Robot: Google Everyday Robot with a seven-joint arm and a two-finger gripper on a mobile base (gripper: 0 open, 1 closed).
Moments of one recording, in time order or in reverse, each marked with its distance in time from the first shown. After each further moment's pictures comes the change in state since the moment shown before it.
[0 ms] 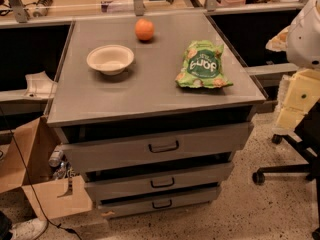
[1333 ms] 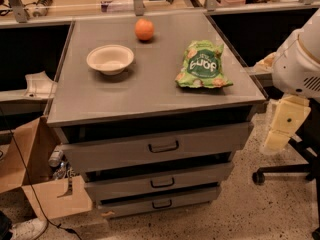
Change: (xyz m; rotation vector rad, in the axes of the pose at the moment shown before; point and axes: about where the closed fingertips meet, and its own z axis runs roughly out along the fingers) arm 0.000 0.023 0.038 -0.046 -0.027 -0.017
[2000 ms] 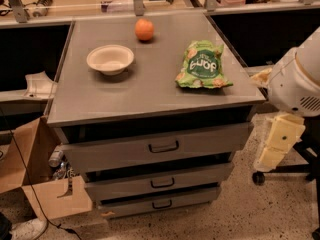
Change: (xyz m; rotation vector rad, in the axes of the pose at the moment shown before) arm -0.005 0.024 0.016 -0.034 -0.056 -0.004
